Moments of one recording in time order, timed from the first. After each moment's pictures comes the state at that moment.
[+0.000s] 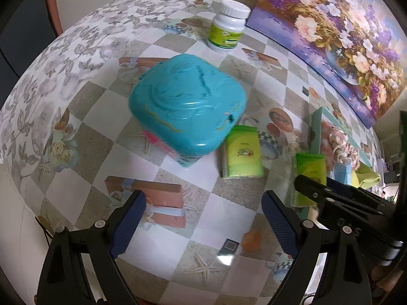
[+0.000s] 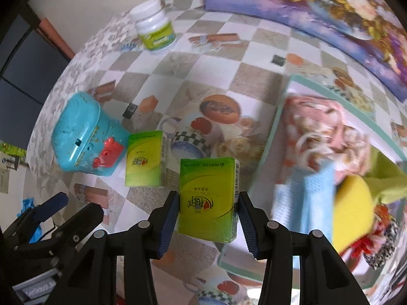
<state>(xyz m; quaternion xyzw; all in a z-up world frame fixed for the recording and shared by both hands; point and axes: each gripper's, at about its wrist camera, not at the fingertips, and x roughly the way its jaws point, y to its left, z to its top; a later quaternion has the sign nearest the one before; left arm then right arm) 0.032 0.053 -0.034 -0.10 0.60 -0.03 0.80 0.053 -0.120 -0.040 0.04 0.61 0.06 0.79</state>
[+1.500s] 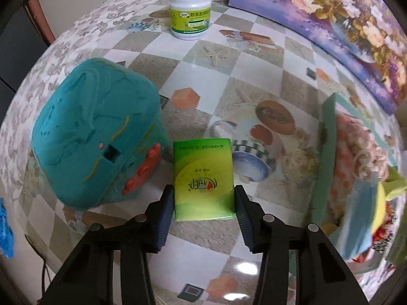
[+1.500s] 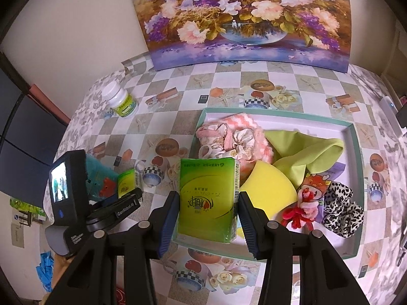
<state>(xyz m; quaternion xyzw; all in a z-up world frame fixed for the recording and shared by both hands) 0.078 -0.010 -0.073 -0.05 0.61 -0.01 0.79 0.008 -0.214 0.025 0.14 0.52 -0.01 0.84</state>
